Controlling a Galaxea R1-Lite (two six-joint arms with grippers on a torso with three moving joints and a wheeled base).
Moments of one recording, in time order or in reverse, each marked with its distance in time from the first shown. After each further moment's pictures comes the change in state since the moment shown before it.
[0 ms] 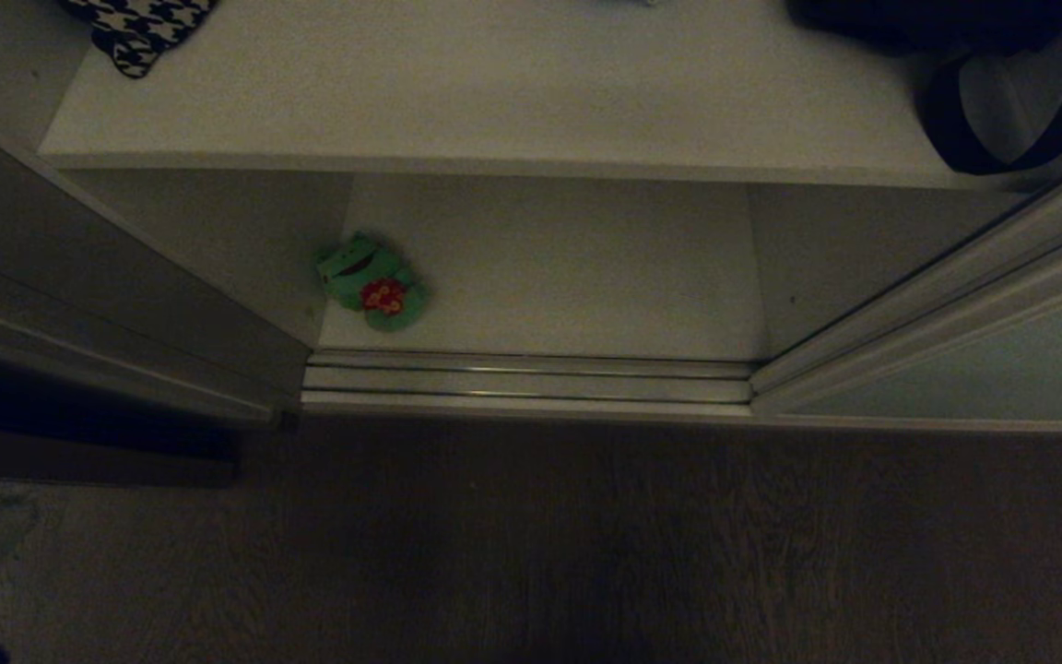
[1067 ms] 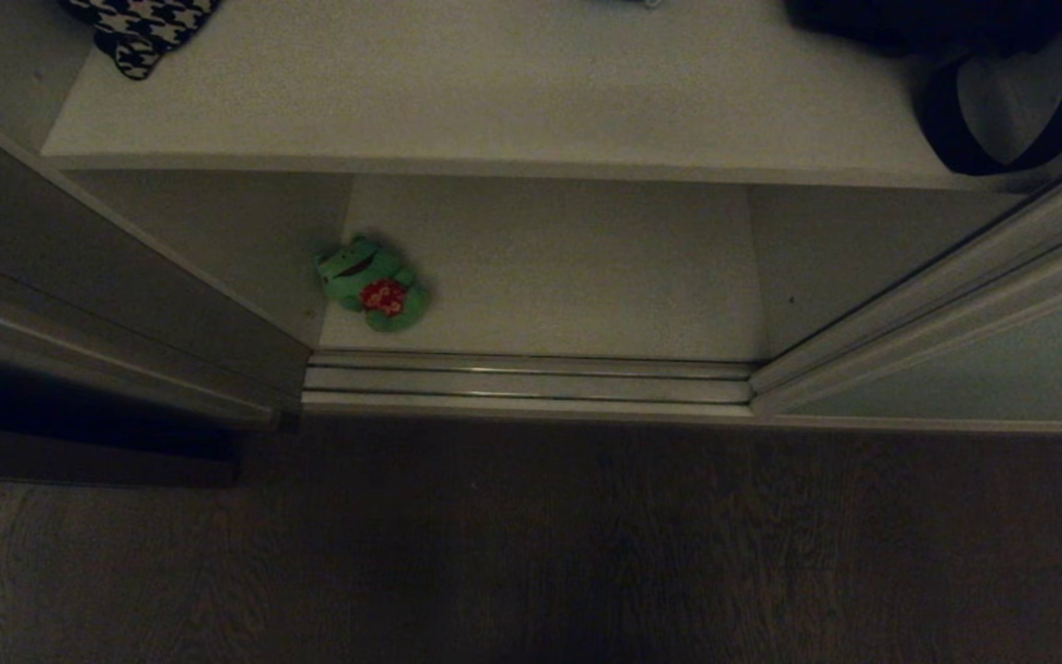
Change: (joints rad) left arm 0.159 -0.631 0.413 0.079 -0.217 0.090; right arm 0.000 0.000 0.000 0.000 0.000 0.000
